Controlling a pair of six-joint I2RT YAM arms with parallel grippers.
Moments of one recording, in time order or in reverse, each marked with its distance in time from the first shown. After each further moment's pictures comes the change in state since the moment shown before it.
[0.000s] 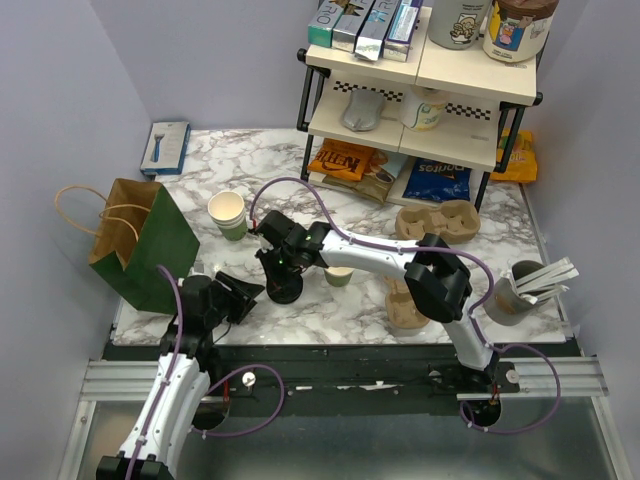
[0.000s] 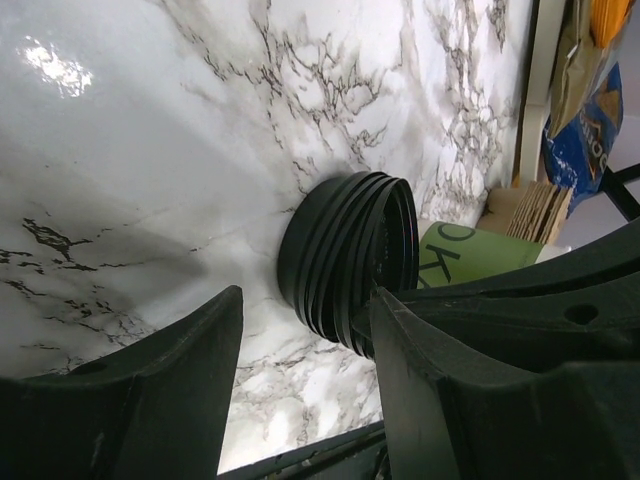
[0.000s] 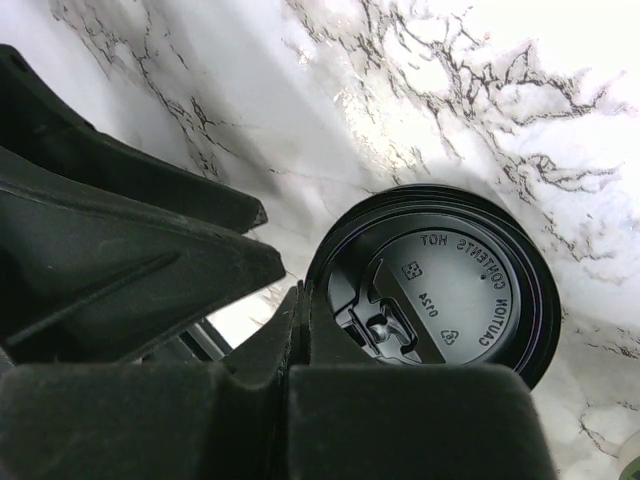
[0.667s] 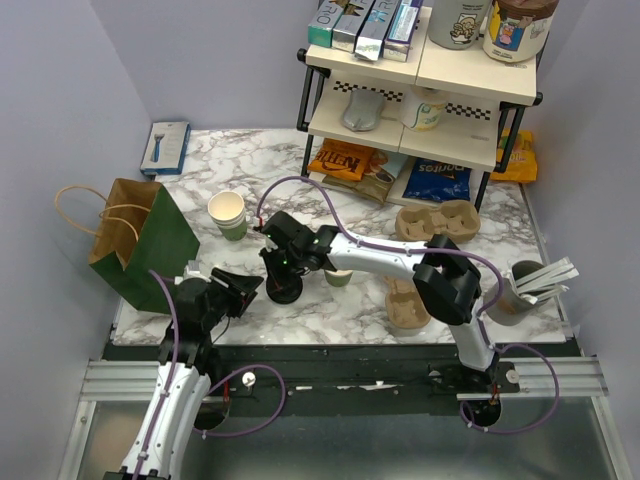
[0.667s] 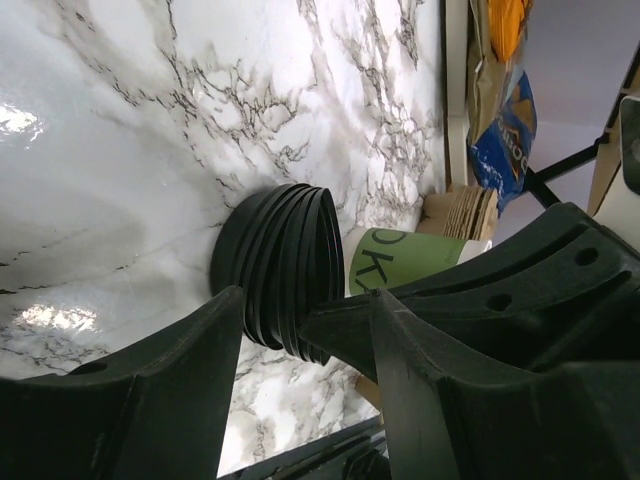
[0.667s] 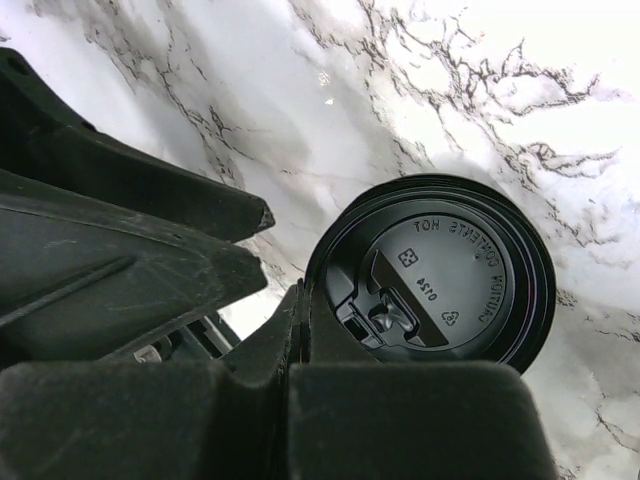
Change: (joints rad) left arm 0.000 -0.118 -0.015 0.039 0.010 -0.072; right arm -0.002 -0.064 -0.098 0.098 0.008 0.058
